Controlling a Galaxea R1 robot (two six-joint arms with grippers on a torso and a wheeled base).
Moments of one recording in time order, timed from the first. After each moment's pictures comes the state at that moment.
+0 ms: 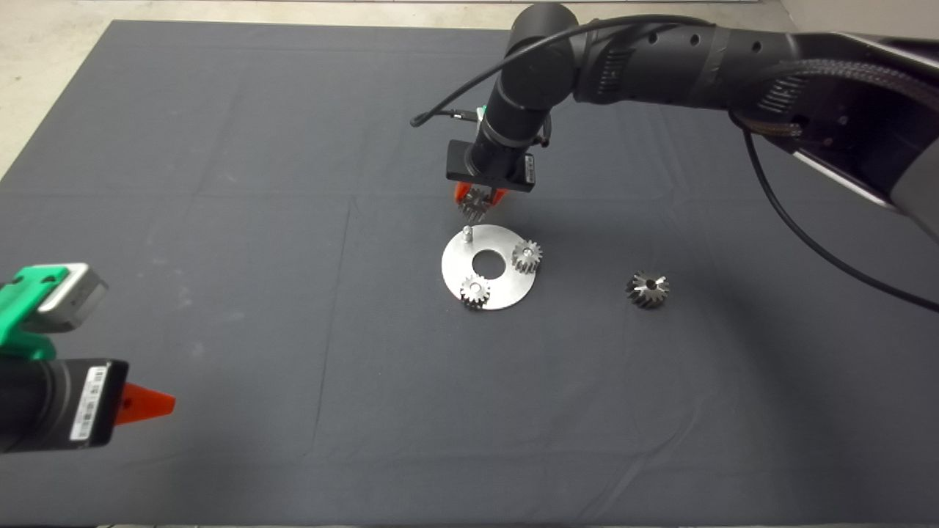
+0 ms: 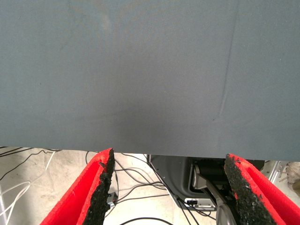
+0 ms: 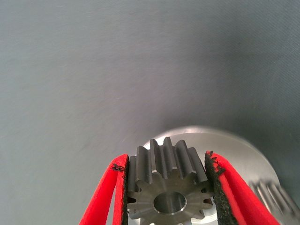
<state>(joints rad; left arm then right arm) -0.69 1.77 -0.30 0.18 1.53 -1.54 0.44 3.00 -1.71 -0.29 -1.29 1.42</state>
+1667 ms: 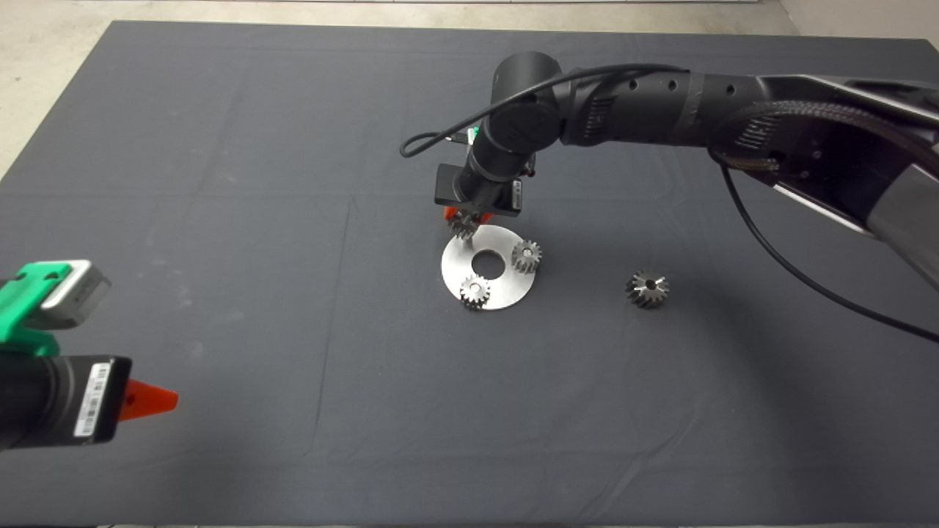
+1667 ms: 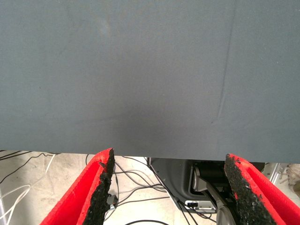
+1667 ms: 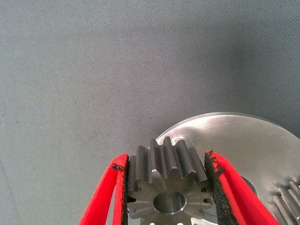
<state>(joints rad) -0.69 1.78 -0.30 0.20 1.53 -1.55 0.39 3.01 -1.63 -0.39 -1.29 1.52</state>
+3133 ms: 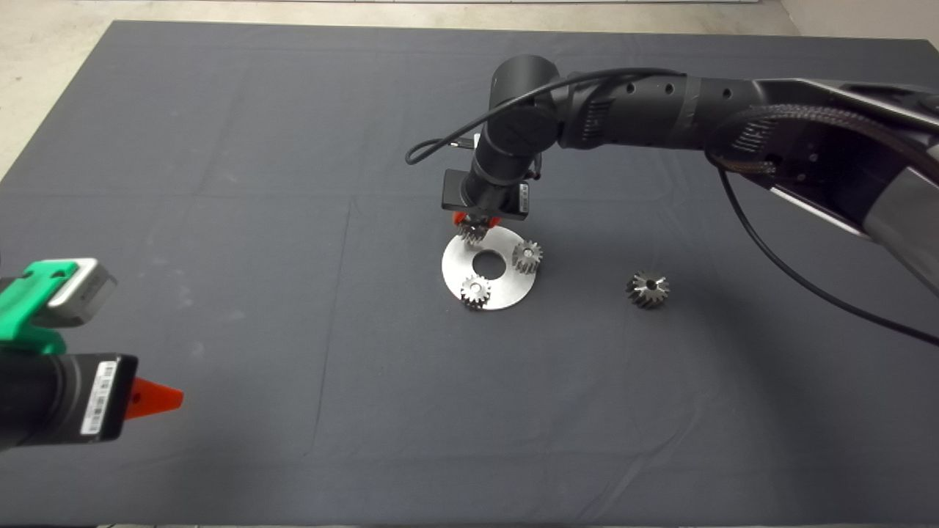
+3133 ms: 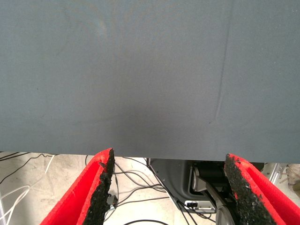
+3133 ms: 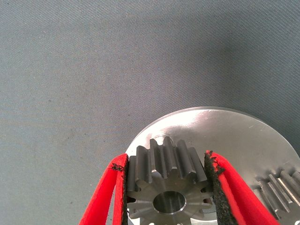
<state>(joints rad) -0.69 1.80 -0.30 0.20 1.53 -1.56 0.39 3.01 -1.63 -0.37 -1.36 1.52</state>
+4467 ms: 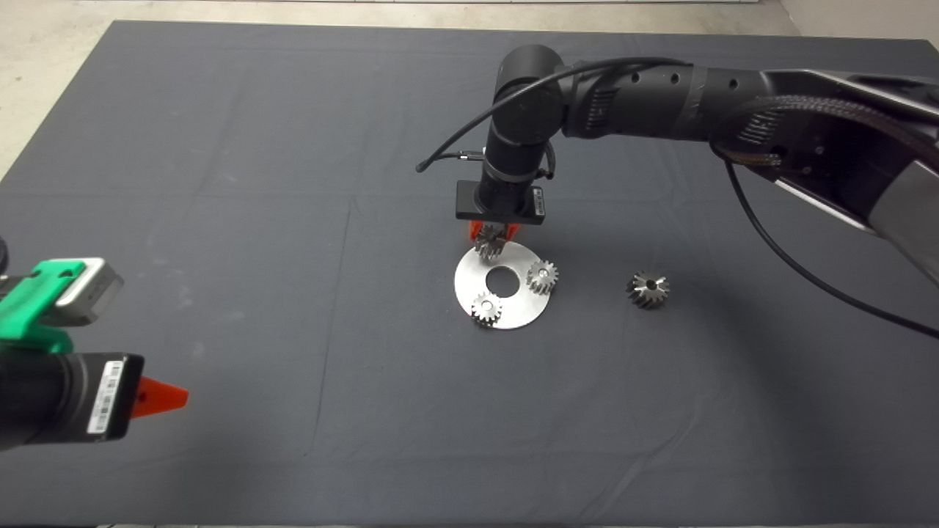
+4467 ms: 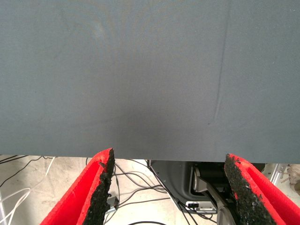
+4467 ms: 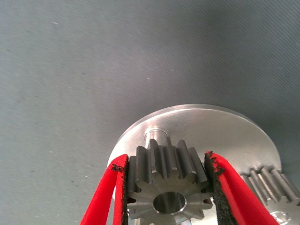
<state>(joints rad) -0.68 1.81 -0.30 0.21 1.53 -1.56 0.40 3.01 -1.66 -0.20 -1.46 1.42</state>
